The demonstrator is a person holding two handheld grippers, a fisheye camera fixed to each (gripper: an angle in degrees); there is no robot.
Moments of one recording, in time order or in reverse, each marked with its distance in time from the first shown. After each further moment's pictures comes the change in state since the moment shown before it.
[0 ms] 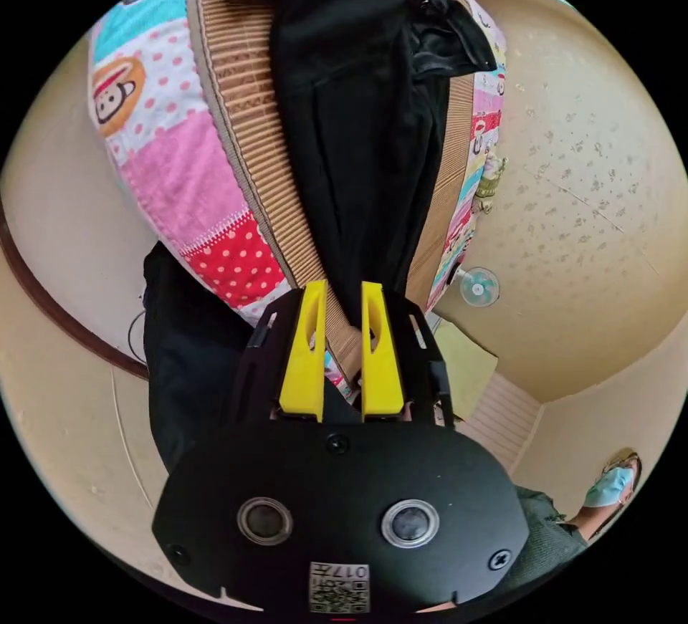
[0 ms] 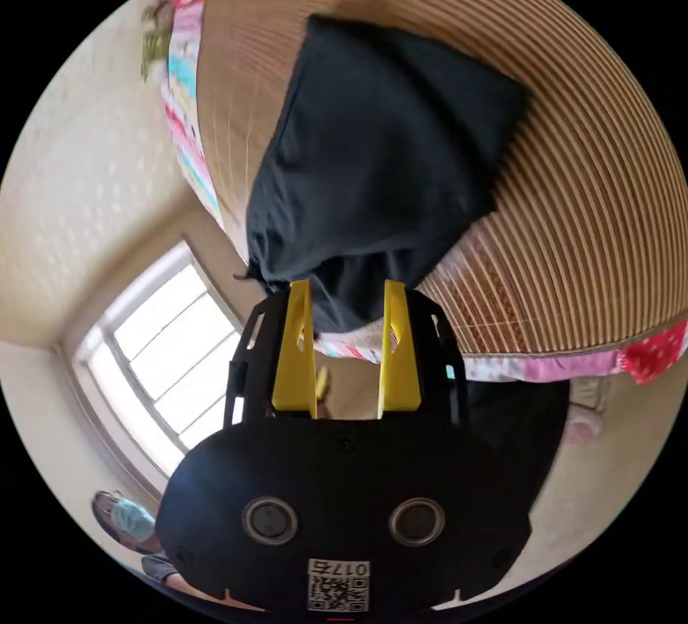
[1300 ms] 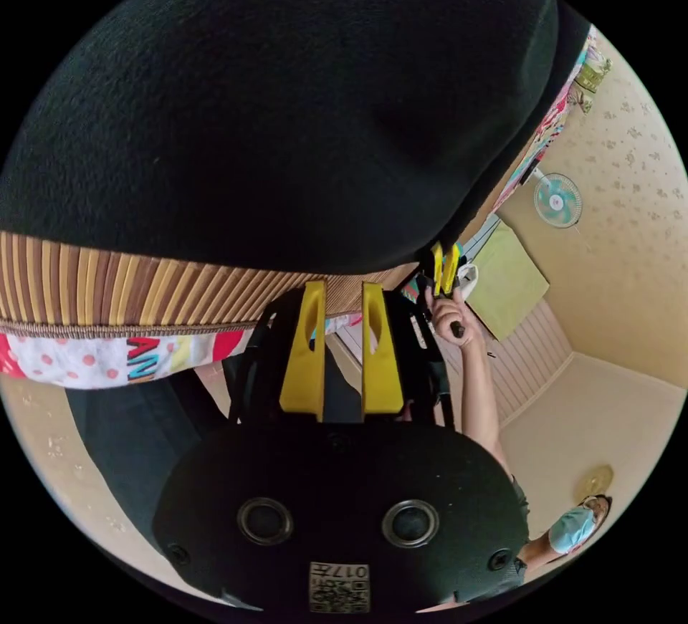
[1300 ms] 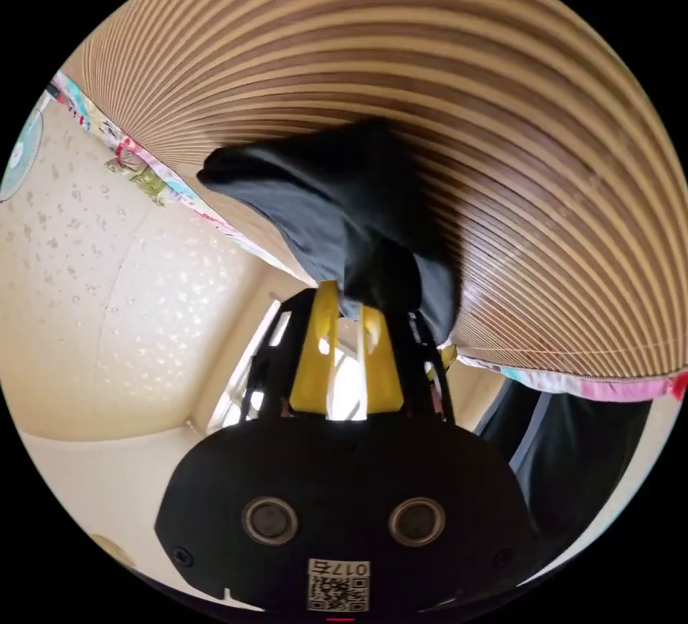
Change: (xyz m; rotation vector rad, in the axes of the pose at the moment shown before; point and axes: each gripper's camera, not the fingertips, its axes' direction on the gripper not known) left arm 0.239 -0.069 -0.047 -0.555 -0.219 -0.037; right arm -0.115 -0.099 -0.277 -0.028 -0.326 0.357
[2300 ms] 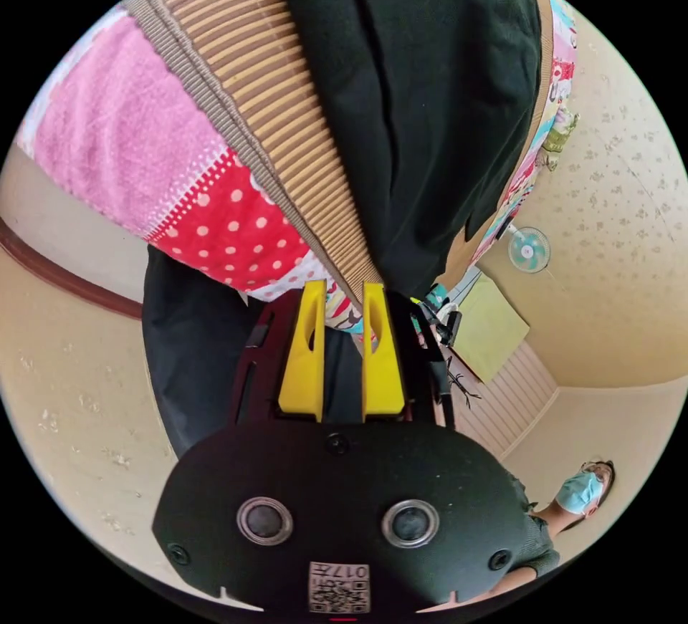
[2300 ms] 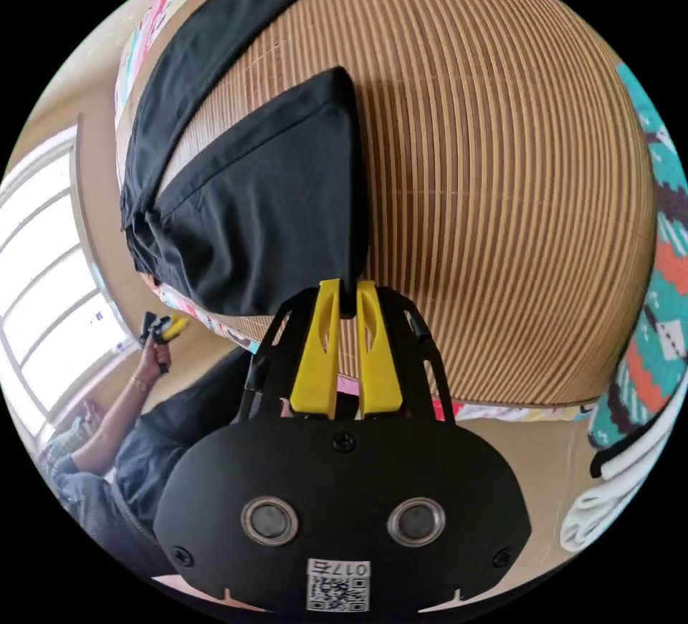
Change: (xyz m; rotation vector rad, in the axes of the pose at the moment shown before) left arm -0.097 0.156 -0.064 0.262 0.069 -0.058; right arm -0.004 0.077 -0.015 -0.050 1.177 -0.717
